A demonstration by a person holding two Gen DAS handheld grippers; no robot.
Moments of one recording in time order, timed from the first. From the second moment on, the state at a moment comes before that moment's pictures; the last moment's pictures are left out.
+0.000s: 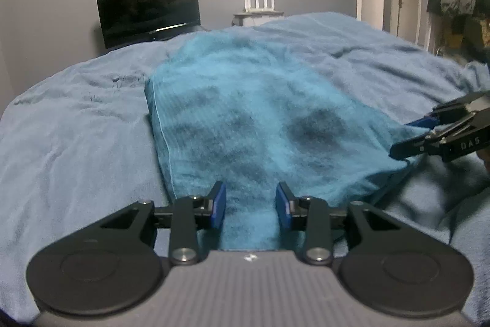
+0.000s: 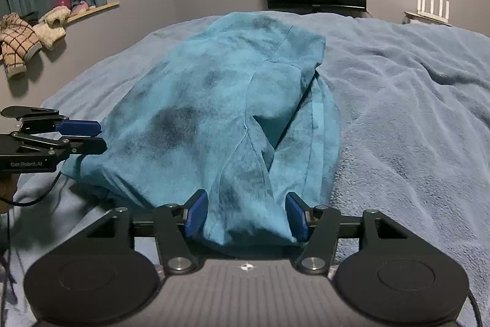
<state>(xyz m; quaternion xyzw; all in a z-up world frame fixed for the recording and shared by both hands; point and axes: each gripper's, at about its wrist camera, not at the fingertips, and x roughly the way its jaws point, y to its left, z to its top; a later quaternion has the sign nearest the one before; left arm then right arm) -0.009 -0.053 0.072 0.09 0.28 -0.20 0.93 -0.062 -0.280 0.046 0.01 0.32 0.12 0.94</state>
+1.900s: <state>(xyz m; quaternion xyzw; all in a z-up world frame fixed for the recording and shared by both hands) 0.026 0.130 0.072 -0.15 0.33 -0.11 0.92 0.041 -0.210 0.068 0.13 0.31 0.20 0.92</state>
